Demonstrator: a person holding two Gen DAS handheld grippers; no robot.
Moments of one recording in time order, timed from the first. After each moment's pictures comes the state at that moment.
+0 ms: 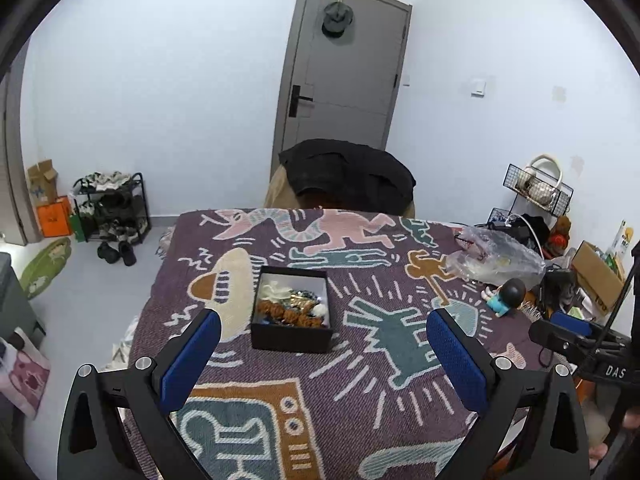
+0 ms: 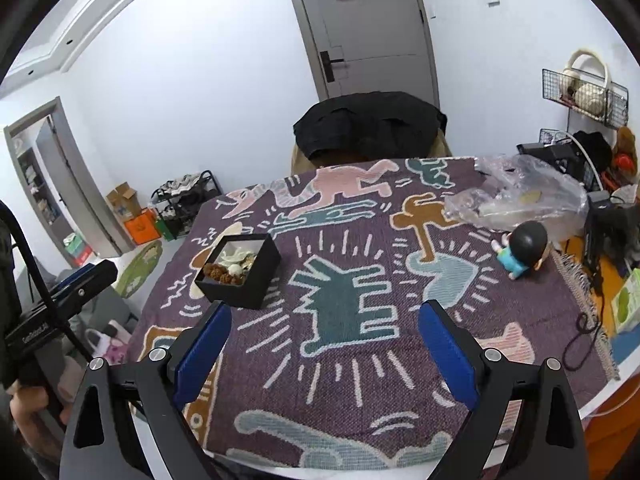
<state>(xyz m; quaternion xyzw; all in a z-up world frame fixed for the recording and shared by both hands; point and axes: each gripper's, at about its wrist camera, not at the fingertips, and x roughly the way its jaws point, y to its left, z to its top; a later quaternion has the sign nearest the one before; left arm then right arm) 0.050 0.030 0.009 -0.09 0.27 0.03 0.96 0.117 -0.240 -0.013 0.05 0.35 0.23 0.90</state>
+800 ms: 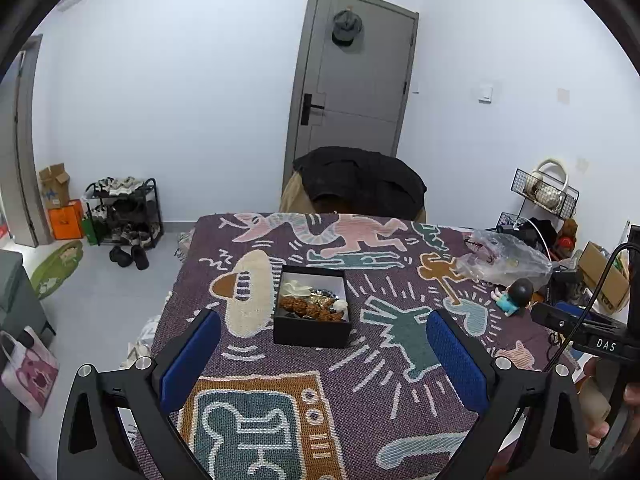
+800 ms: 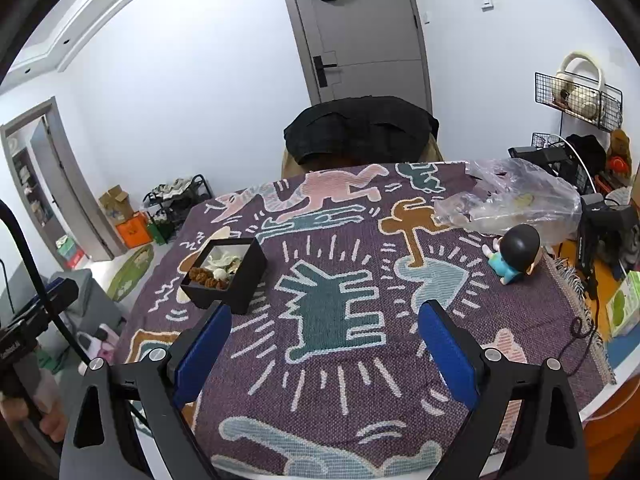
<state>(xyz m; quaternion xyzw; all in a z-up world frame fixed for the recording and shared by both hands) 0.028 0.041 0.009 -0.09 0.25 0.05 0.96 0.121 -0.245 -0.018 0.05 0.35 0.21 0.91</state>
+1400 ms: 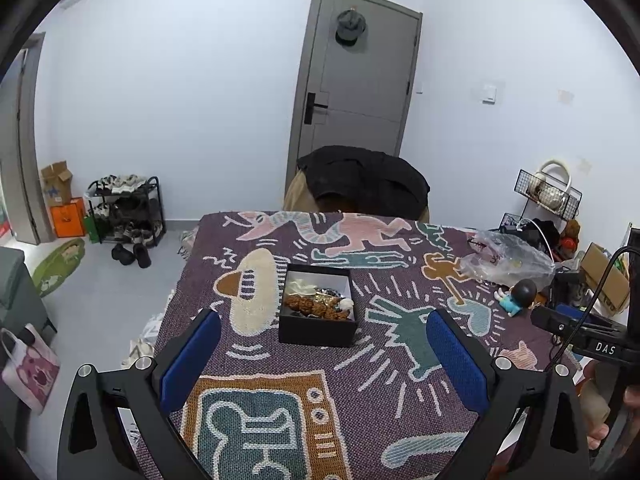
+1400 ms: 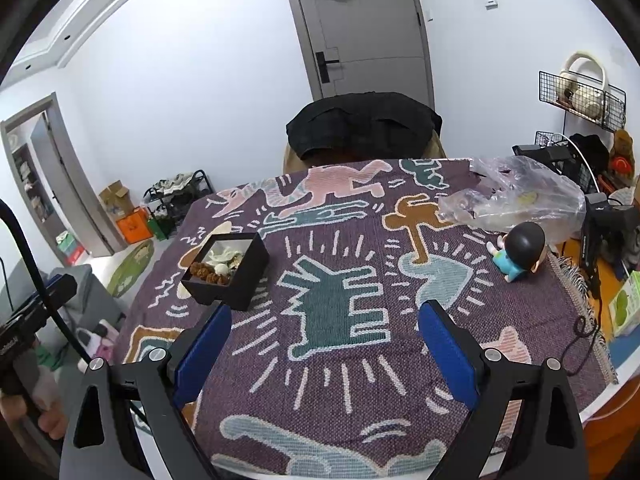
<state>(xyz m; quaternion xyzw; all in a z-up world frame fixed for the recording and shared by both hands) 0.030 0.046 0.007 -0.09 0.25 0.05 0.96 0.122 -0.239 -0.021 0.05 0.35 0.22 0.91</state>
